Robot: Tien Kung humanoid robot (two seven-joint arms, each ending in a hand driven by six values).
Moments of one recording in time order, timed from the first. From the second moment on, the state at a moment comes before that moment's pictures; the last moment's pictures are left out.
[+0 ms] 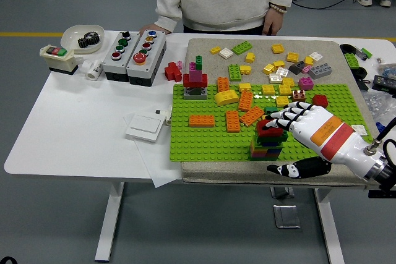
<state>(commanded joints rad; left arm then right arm) -0.23 0.10 -0.54 -0.31 1.05 0.11 0.37 0.26 -0.69 0.90 1.71 -2.19 -0.22 0.18</state>
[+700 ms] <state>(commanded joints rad) -0.23 0.10 -0.55 -0.31 1.07 0.11 0.37 0.24 -0.68 0.89 1.69 -2.21 -0.20 0.18</state>
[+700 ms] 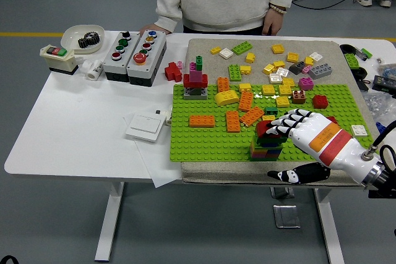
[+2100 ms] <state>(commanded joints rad) -0.22 0.09 -0.56 -0.31 1.09 0.10 0.37 0.22 -0.66 0.88 1.69 -2.25 -0.23 0.17</state>
